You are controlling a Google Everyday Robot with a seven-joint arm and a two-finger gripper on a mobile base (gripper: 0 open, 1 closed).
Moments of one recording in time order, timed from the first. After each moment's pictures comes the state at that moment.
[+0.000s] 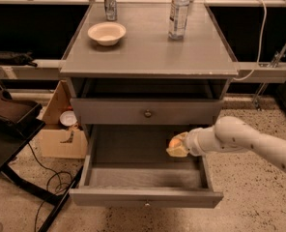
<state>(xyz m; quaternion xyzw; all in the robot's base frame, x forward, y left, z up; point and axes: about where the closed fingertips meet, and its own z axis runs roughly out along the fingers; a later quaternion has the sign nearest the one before) 0.601 -0.128 0.536 -0.47 0.80 0.20 0.32</state>
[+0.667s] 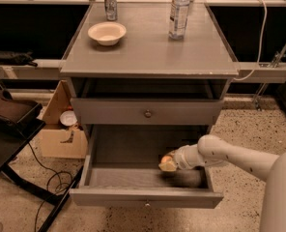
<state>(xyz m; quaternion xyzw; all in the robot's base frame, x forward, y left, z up) 0.605 -0.108 0.401 -0.44 0.83 0.22 0.27</state>
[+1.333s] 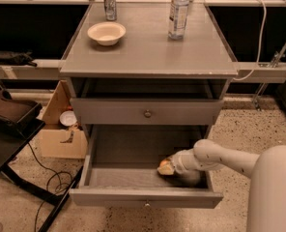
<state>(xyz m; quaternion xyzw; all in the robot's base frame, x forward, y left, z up) 0.604 -0.098 0.353 -0.41 0.85 0.24 0.25</state>
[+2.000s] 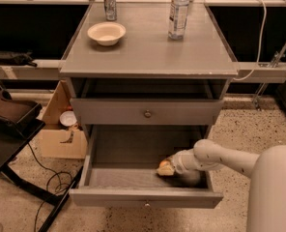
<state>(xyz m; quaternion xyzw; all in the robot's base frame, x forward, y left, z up) 0.604 -0.097 0.353 -0.41 0.85 0.24 0.25</state>
